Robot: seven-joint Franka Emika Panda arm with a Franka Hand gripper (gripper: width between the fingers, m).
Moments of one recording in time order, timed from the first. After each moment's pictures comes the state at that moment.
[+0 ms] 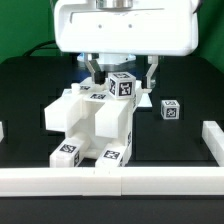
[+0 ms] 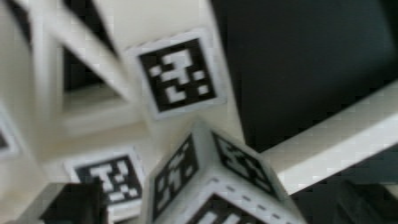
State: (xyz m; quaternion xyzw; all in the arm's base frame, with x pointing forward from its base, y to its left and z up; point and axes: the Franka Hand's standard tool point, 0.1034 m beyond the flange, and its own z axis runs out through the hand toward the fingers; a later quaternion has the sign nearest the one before) arm 0.596 -0.009 0.119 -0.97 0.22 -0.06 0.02
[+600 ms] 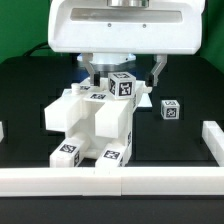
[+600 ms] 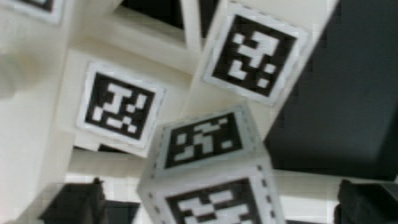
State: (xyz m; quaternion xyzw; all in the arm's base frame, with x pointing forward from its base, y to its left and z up) arm 0.599 -0.008 0.119 -1.00 -0.05 -0.06 -0.02
